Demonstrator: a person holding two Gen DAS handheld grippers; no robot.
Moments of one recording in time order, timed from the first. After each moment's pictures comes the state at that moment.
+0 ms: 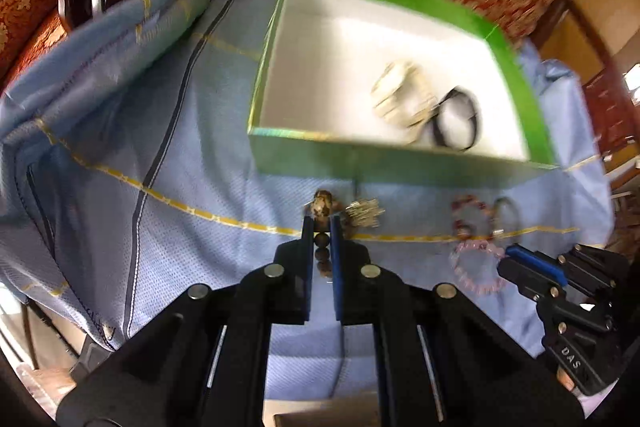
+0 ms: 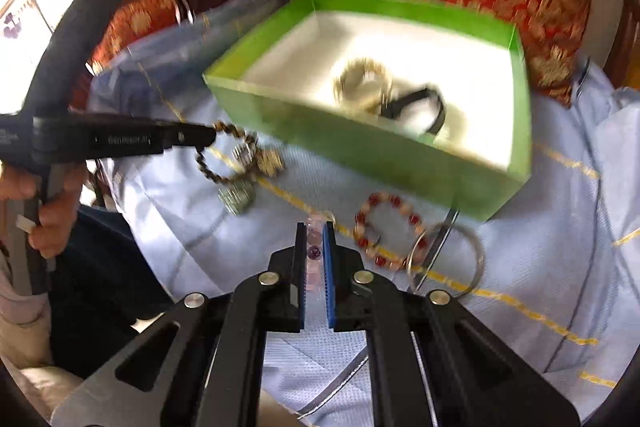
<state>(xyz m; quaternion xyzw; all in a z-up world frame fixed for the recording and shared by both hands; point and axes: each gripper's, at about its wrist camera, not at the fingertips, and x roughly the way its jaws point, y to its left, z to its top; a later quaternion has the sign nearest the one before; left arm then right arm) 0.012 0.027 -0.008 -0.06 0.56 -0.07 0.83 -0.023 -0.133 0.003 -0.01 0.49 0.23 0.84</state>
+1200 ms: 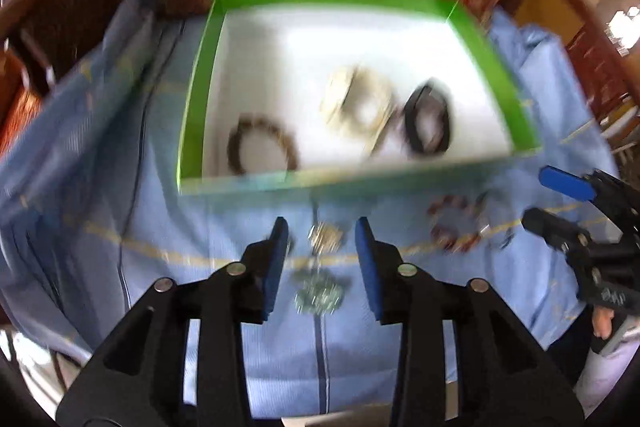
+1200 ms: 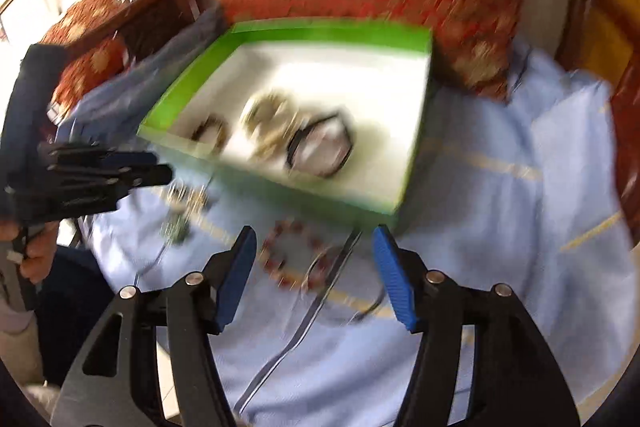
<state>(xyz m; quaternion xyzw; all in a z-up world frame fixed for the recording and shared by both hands) 0.026 -0.001 -0.016 0.02 0.56 -0.10 0.82 -0.001 -0.191 0.000 0.01 0.50 0.17 0.85</state>
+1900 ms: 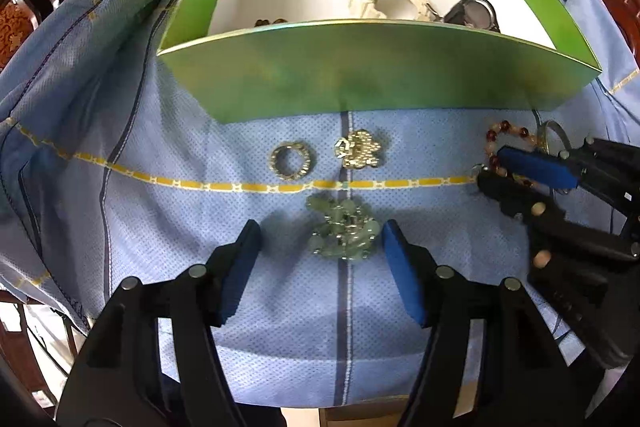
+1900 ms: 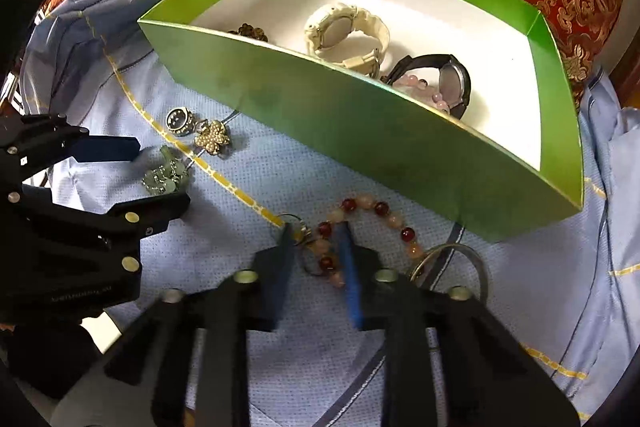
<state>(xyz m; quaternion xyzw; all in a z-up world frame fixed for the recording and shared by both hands) -0.009 0.005 -0.066 0.06 0.59 -0.05 0.80 0.013 -0.105 -0.060 -0.09 0.55 0.18 0.81</state>
